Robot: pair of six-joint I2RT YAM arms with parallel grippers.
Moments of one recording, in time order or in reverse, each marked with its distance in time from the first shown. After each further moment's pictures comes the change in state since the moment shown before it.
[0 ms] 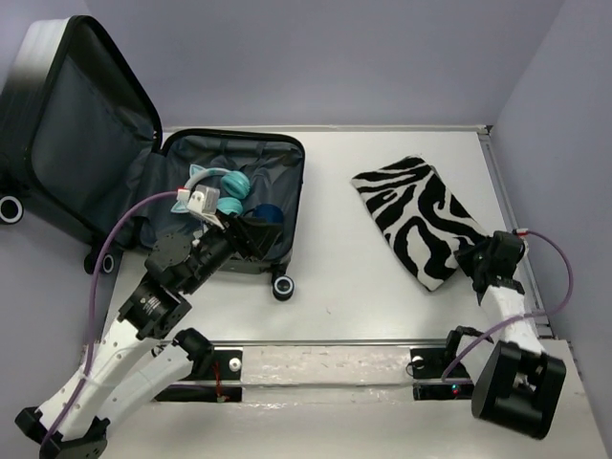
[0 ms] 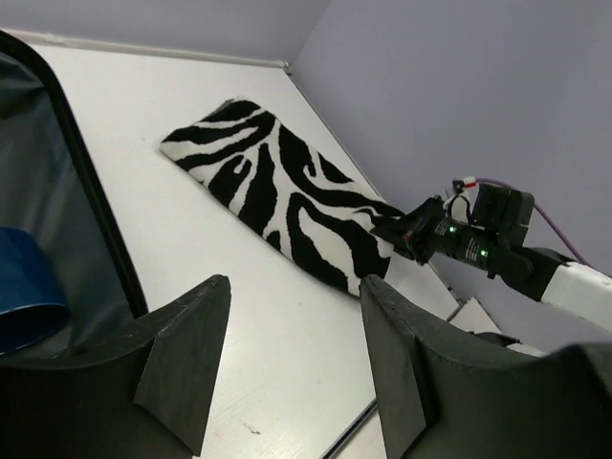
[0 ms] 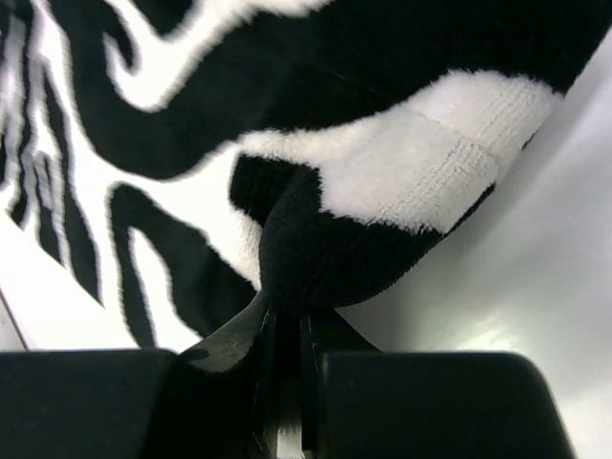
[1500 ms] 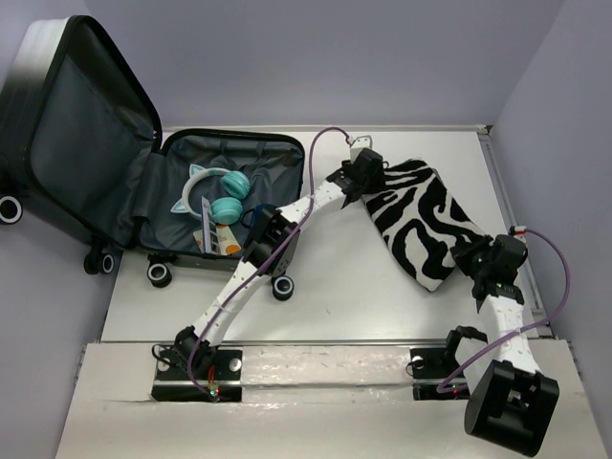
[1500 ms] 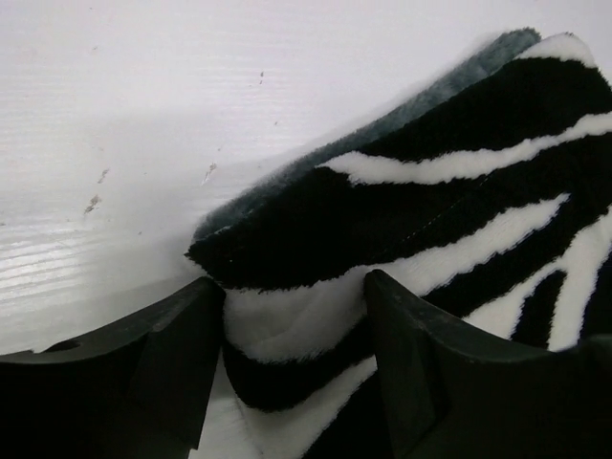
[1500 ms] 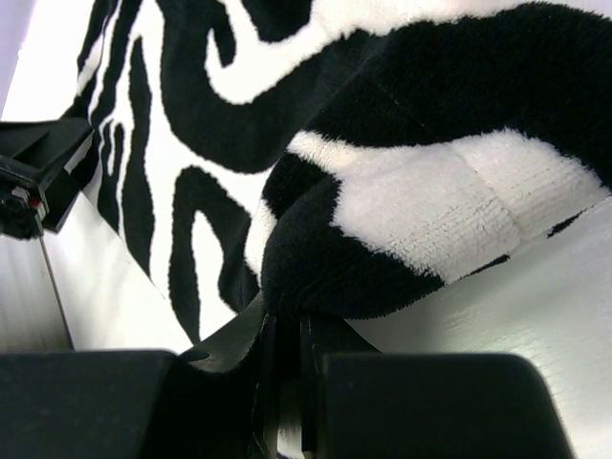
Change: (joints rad) left arm -0.104 2.106 1.625 -0.138 -0.317 -0.092; right arm -0.005 -0.172 -0.038 -0.014 -0.111 -0.040
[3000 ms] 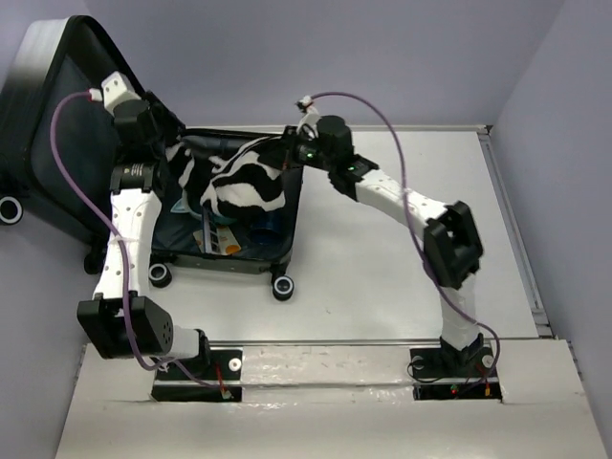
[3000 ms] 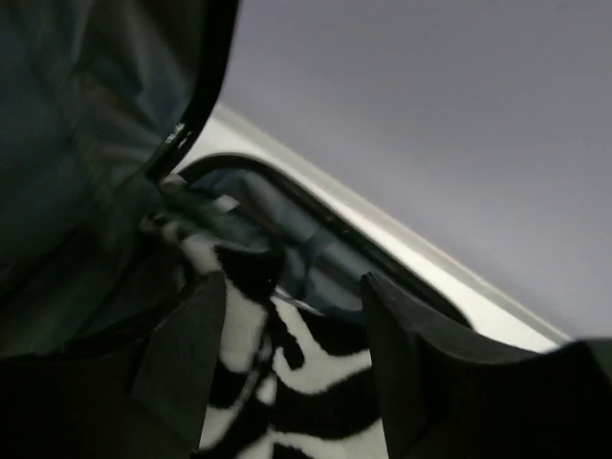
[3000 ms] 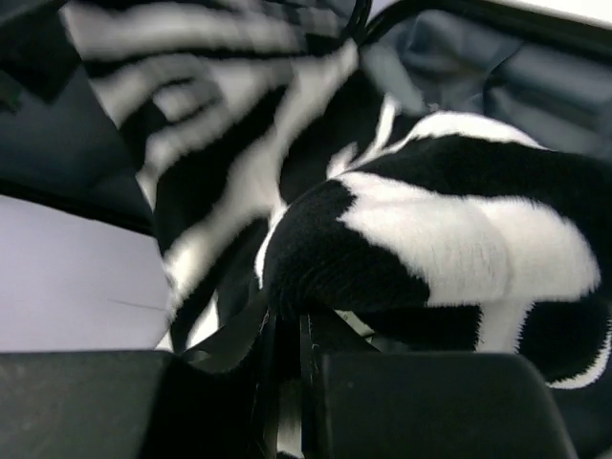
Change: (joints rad) left arm 0.805 -1.284 -0.886 0.055 0.067 0.156; right arm 1.009 1.134 1.374 0.243 -0.156 -0.018
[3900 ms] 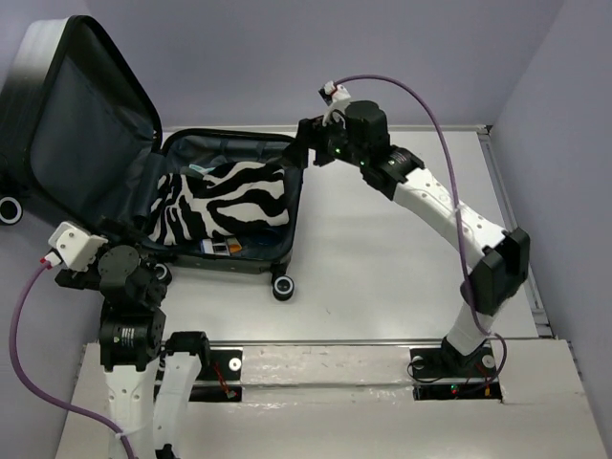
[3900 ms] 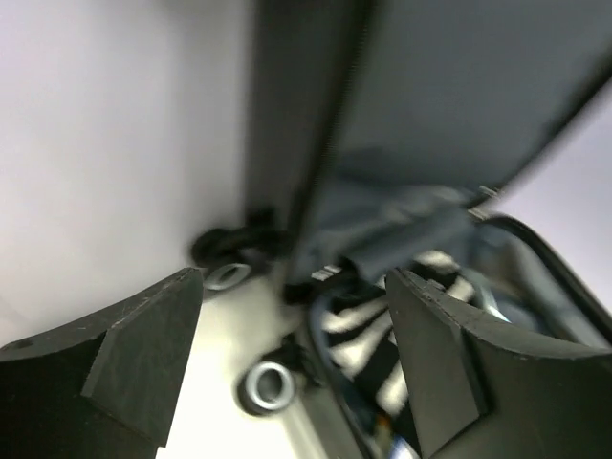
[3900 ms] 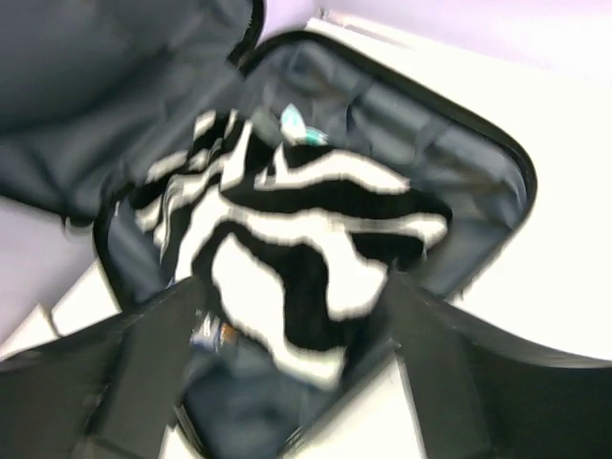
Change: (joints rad) left arm -0.038 -0.952 -0.607 -0.245 -0.676 0.109; right arm 0.004 -0.163 0.077 -0.376 0.169 -0.353
